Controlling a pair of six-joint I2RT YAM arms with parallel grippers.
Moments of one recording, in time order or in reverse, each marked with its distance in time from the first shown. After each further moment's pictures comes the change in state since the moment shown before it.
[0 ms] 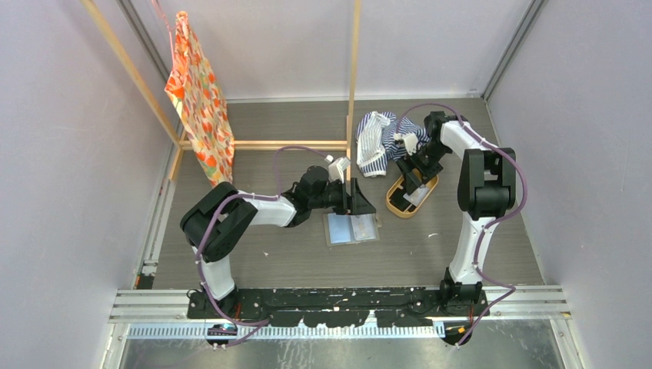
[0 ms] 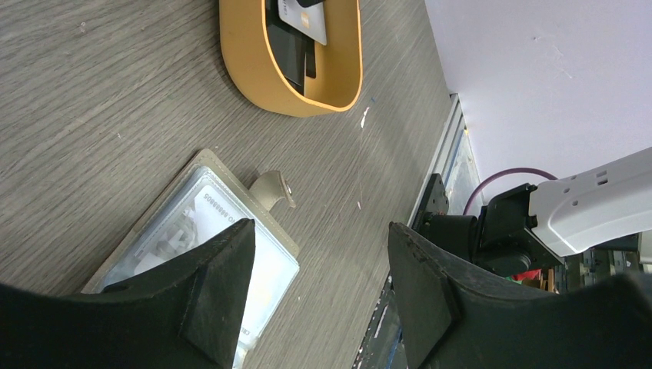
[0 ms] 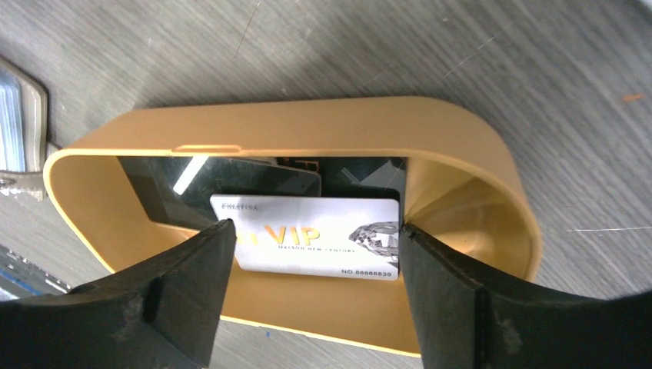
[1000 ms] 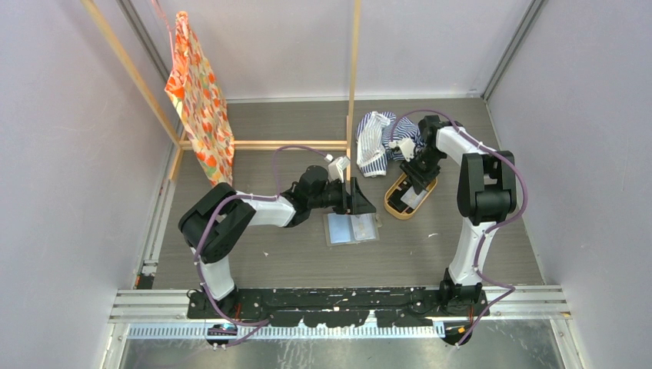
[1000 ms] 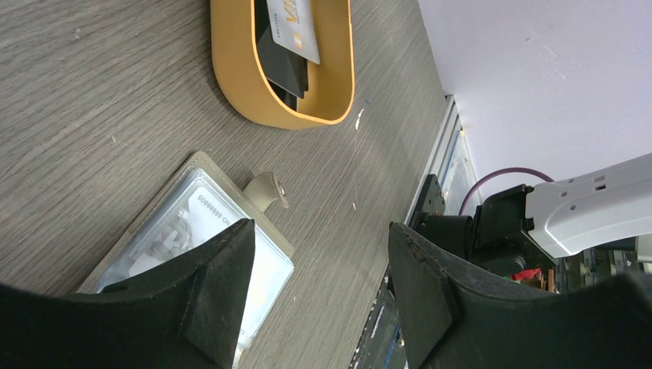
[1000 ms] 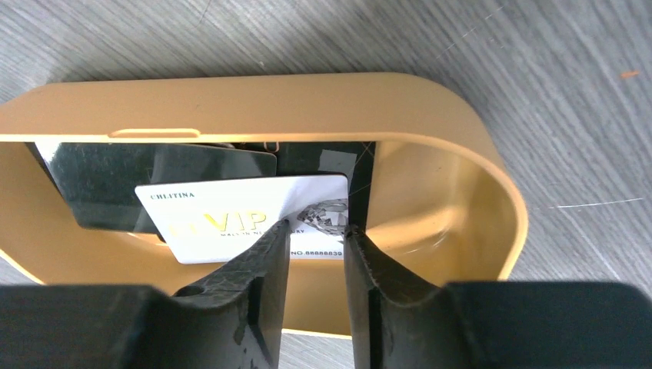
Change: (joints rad) left arm 0.000 -0.014 -0.002 0.000 0.000 0.000; right arm 0.050 -0.057 -0.098 0.089 0.149 -0.040
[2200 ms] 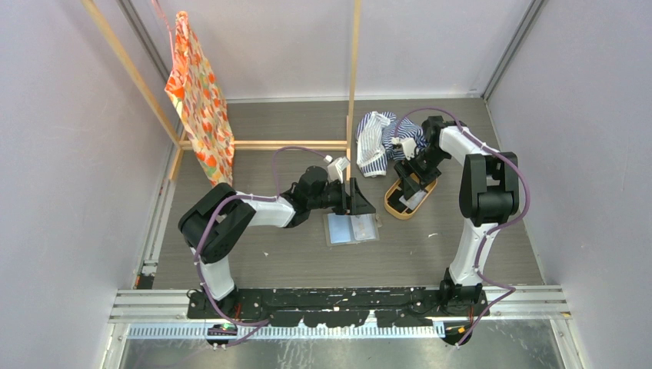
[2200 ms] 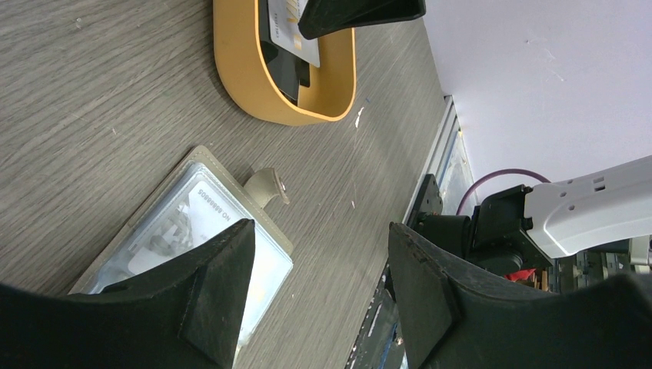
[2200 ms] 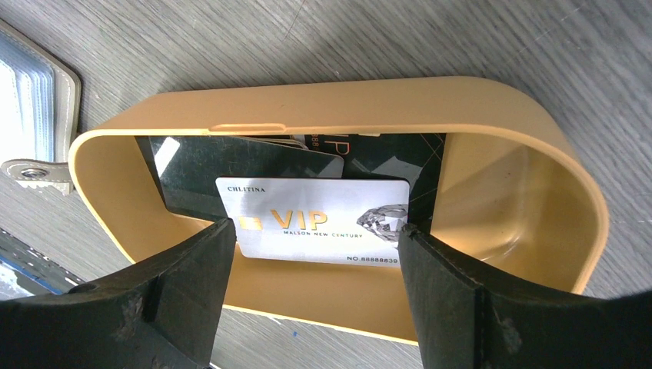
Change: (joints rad) left arm 0.000 -0.002 -0.010 0.005 0.000 -0.017; right arm -0.020 -0.015 -0.005 -0.049 -0.162 0.080
